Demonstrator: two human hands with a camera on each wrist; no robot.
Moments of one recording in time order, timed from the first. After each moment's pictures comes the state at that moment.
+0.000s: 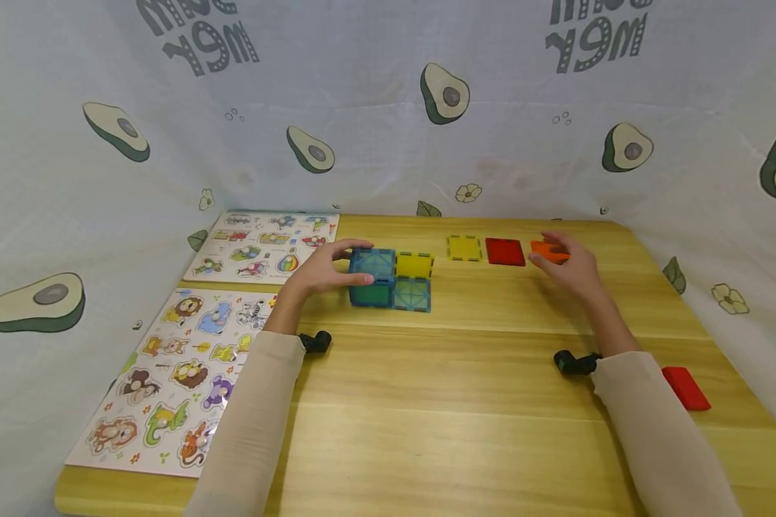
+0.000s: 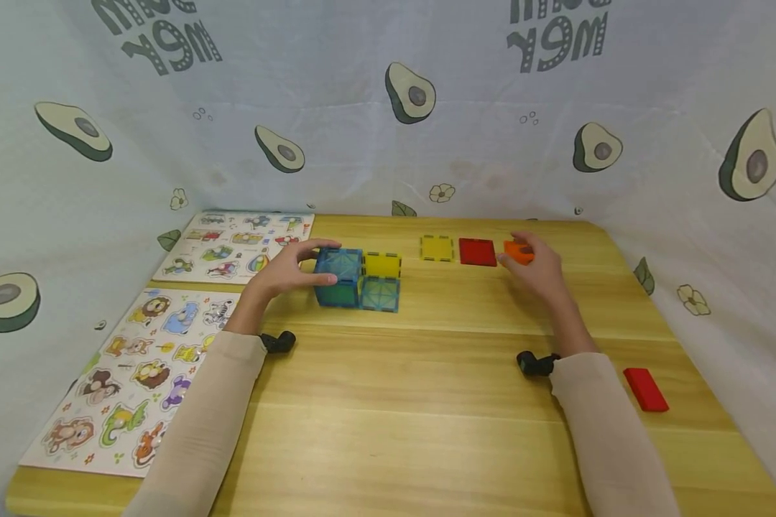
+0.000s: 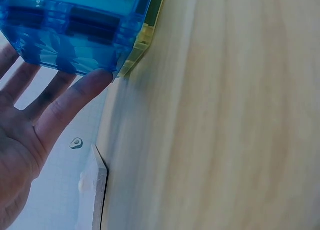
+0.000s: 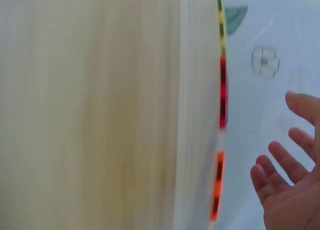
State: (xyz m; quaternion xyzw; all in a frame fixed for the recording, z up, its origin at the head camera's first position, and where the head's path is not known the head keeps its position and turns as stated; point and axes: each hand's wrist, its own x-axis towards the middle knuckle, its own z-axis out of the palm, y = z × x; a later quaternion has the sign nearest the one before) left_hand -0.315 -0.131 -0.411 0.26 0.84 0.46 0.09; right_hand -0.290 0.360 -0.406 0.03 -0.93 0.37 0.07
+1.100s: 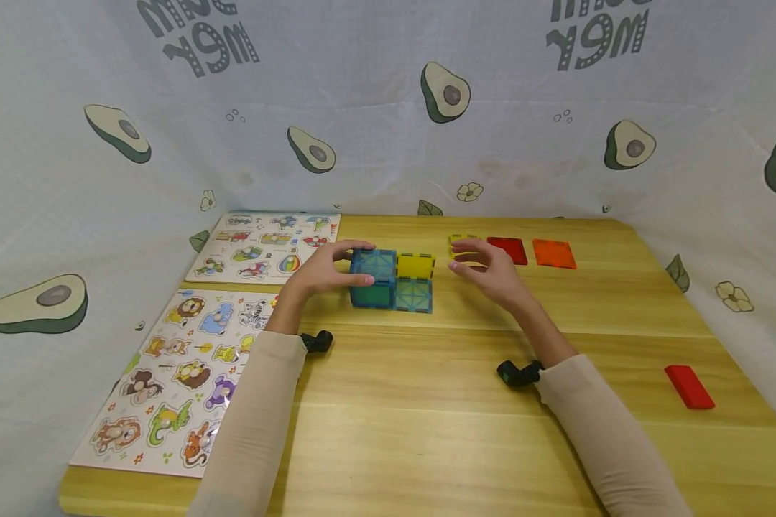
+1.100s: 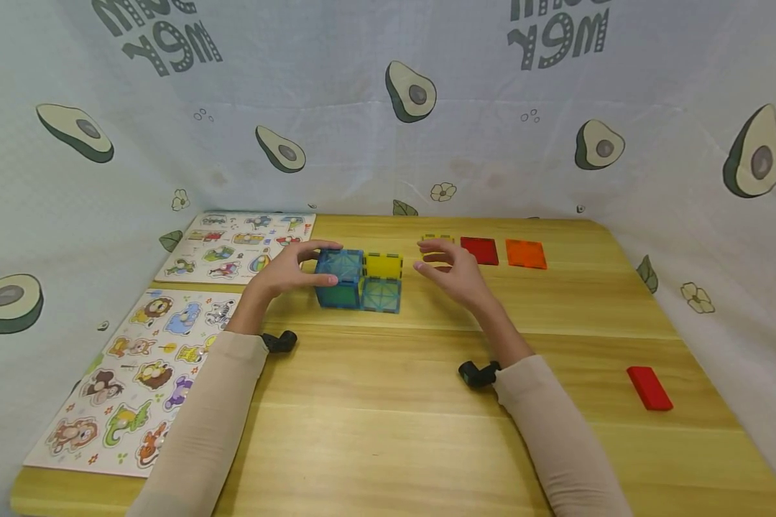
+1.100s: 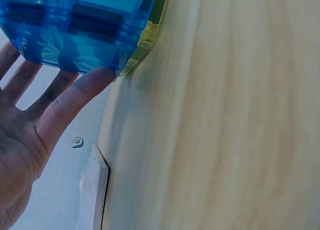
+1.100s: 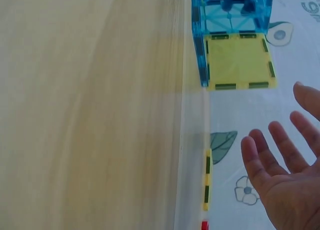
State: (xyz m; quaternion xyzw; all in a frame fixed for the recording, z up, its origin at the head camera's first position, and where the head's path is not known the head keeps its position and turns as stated) left_hand -0.294 -0.126 -0.383 0.24 0.84 0.48 0.12; right_hand -0.279 0.231 -0.405 0.15 -0.85 0.50 0.02
